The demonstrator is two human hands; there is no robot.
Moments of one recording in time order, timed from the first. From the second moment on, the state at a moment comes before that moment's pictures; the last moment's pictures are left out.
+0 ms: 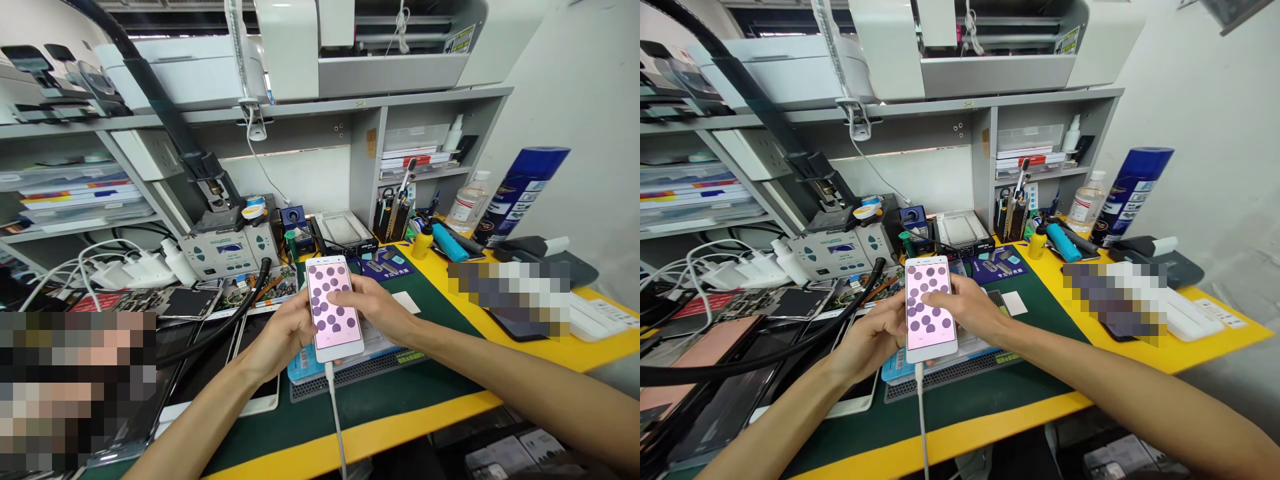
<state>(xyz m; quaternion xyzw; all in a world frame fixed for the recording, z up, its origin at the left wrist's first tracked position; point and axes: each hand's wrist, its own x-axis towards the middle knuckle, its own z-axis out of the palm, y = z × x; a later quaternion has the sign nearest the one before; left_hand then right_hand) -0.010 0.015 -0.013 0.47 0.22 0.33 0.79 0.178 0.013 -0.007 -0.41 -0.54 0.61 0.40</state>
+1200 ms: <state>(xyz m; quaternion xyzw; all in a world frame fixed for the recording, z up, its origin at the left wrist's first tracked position) -0.008 0.013 -0.008 0.46 0.22 0.35 0.79 0.190 0.022 -0.005 -0.33 -0.53 0.69 0.36</state>
